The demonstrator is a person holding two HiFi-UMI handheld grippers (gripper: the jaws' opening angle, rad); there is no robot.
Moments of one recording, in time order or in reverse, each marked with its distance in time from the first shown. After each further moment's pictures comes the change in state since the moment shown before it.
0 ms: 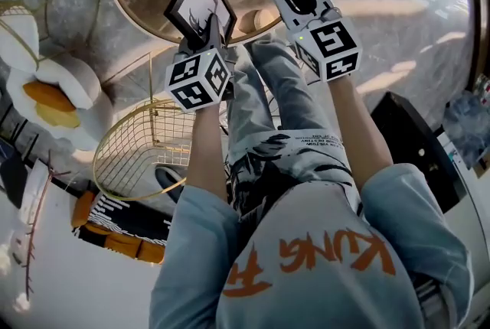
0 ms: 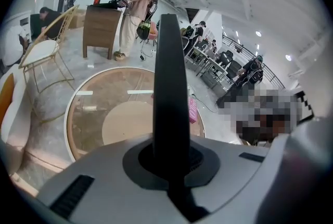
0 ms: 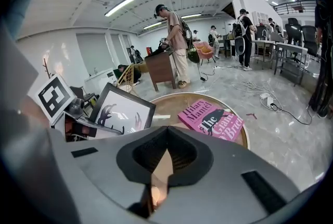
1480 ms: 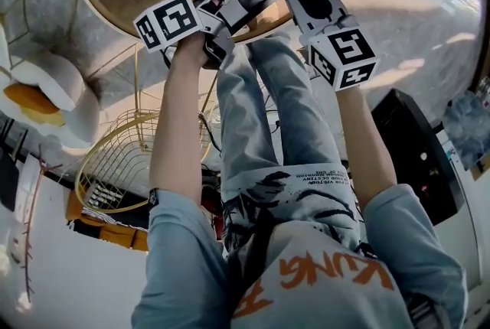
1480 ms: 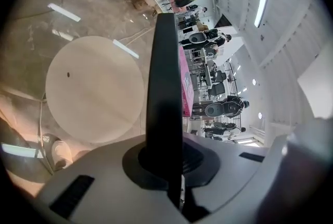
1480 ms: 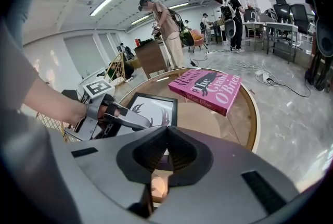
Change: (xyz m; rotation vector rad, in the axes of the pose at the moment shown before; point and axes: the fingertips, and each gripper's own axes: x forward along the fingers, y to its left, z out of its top) left arm 0.139 0.003 -0.051 -0.482 0.220 -0.485; right arm 0.047 -0.026 -0.119 0.140 0.078 -0.009
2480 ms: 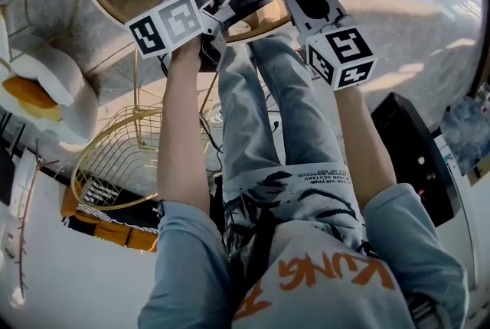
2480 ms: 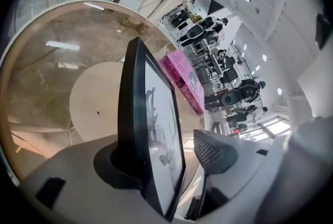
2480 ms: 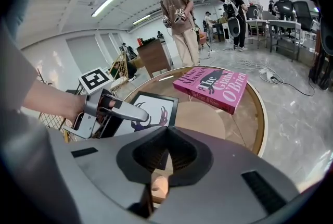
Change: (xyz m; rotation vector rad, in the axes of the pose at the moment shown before) left arm -0.027 0.013 0.011 0.190 0.003 0.235; right arm 0.006 0.008 -0.003 0.001 0.010 0.033
